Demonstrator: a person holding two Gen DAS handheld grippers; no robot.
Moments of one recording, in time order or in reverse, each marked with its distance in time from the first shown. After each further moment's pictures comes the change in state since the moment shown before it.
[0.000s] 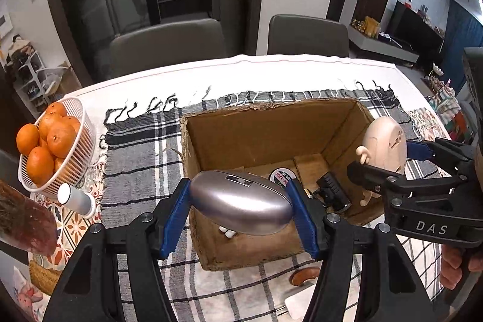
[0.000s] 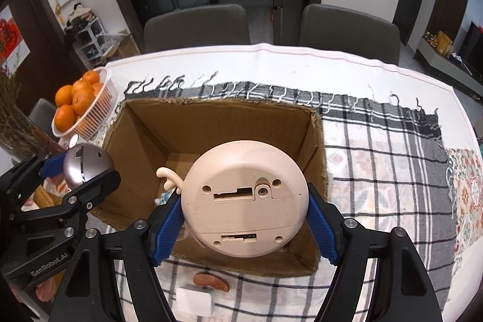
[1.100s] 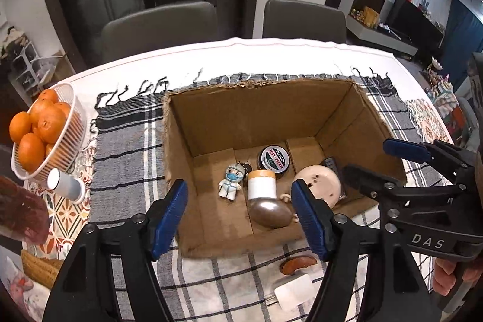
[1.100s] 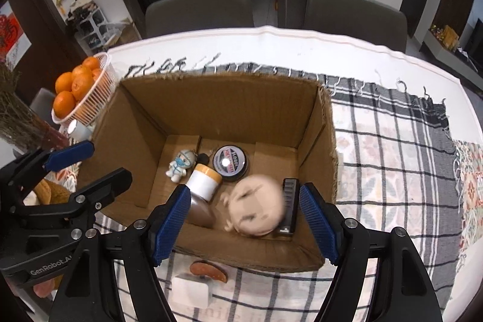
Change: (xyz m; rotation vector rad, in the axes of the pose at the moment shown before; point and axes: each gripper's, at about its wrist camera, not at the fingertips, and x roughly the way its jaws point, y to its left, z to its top) left arm 0.005 -0.010 -0.013 -0.015 0.057 -0.016; right arm 0.008 -0.002 -0.015 0.000 0.038 0.018
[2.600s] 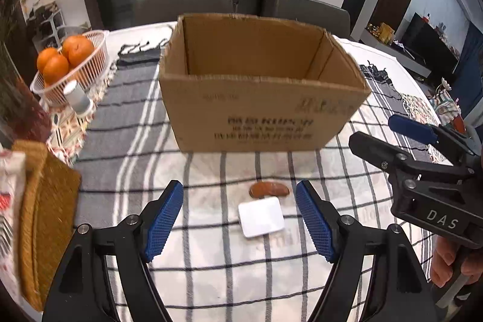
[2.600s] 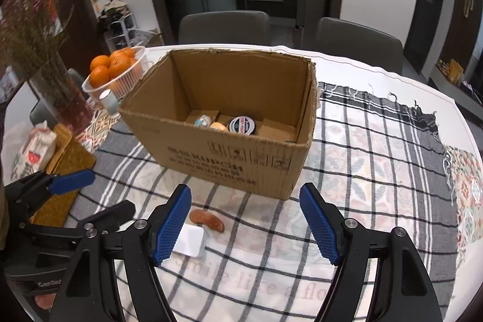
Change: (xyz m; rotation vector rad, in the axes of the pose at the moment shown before) left arm -0.036 -0.049 -0.127 -0.139 -0.017 0.041; right arm -0.056 -0.004 -0.103 -0.145 -0.158 0.040
